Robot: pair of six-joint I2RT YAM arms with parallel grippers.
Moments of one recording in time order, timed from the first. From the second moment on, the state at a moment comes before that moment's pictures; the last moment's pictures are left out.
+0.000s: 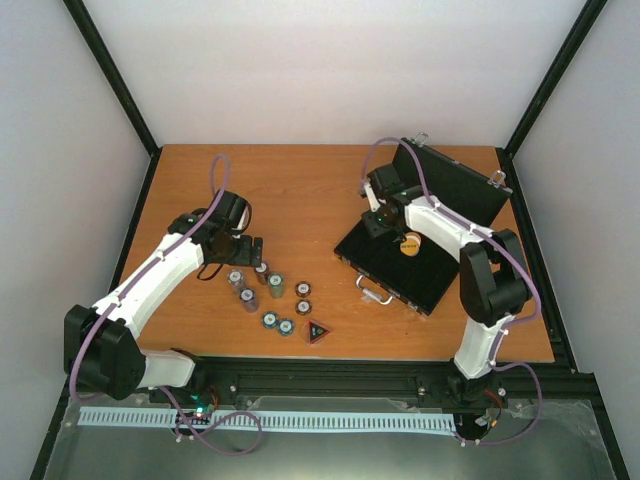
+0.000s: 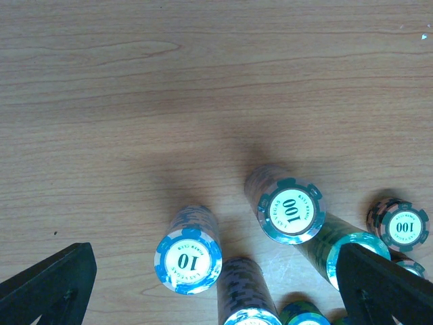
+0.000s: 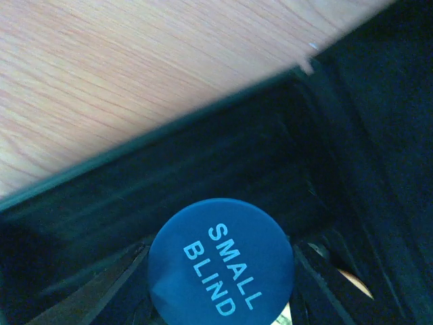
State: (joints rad) left arm -0.38 1.31 1.07 -0.95 -0.12 -0.34; right arm 0.45 1.84 1.38 -0.62 0.08 -0.10
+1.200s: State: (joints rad) left arm -0.38 1.34 1.06 -0.94 -0.10 -0.31; right arm 0.29 1.81 1.15 -0.61 0.23 0.17
